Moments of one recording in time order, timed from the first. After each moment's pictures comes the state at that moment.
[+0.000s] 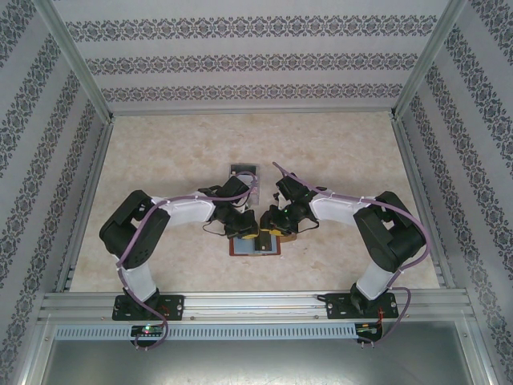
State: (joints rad) left arm -0.66 1.78 0.98 -0.38 0.52 -0.87; right arm 0.60 1.70 0.87 -0.37 -0.51 0.80
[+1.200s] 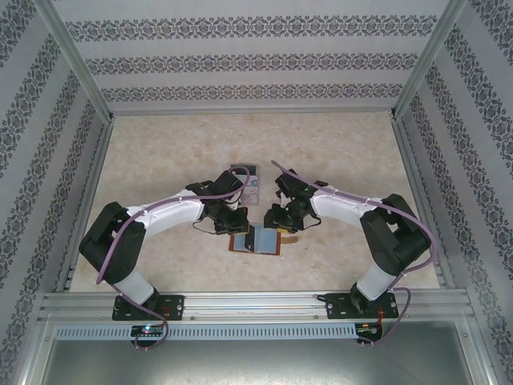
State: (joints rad) left arm -0.65 1.63 1.02 -0.62 0.41 -0.71; right arm 0.60 1.65 0.95 -0.56 -0.39 0.72
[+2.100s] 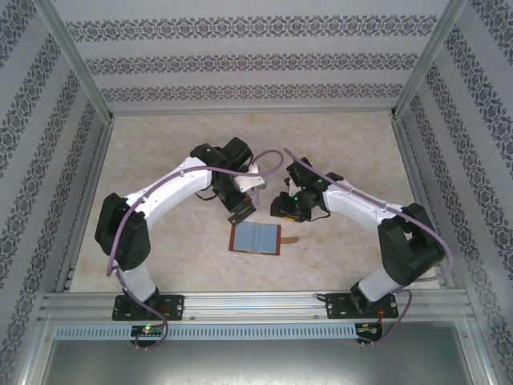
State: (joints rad) left arm -0.63 1.77 1.55 -1.16 0.25 0.36; right arm 0.52 1.55 0.99 -0.64 -0.38 0.67
